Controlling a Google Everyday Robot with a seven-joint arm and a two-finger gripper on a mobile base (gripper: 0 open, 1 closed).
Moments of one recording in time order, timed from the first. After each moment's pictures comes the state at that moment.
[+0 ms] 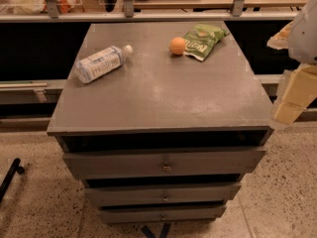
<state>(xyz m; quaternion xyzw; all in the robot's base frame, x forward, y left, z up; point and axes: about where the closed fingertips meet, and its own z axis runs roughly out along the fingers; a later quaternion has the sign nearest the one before) 0.438 -0.216 0.979 -0.60 0.78 -0.04 0.16</state>
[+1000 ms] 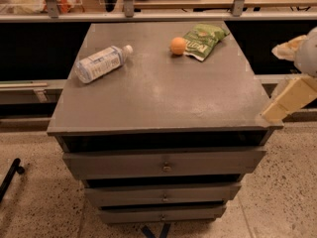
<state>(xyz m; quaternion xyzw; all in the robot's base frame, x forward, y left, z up) 0.460 -0.222 0.955 -0.53 0.80 0.05 0.28</state>
